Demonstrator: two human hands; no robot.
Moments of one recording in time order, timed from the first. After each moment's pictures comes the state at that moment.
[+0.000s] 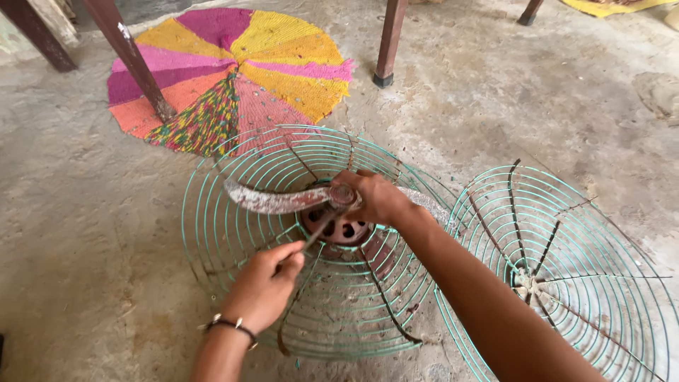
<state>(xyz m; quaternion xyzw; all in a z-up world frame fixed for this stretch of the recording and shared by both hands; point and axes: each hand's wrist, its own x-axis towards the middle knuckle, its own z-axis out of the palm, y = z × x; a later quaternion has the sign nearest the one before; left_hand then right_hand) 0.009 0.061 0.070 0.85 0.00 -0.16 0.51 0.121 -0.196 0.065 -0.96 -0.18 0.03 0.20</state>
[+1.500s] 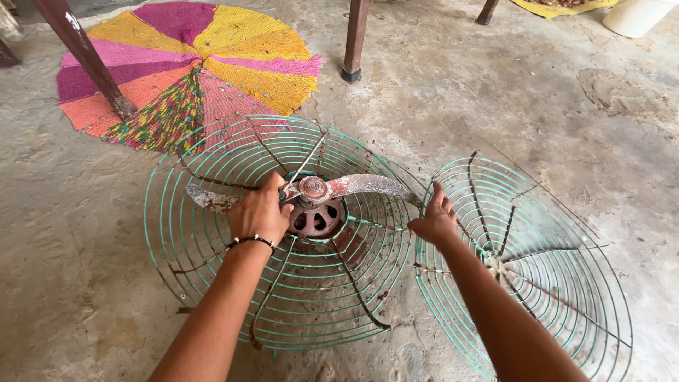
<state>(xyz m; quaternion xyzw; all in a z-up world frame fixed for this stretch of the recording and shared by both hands) 0.092 0.008 0.055 0.97 -0.09 0.03 0.21 0.046 -0.349 -0.035 -0.90 0.31 0.01 0.30</state>
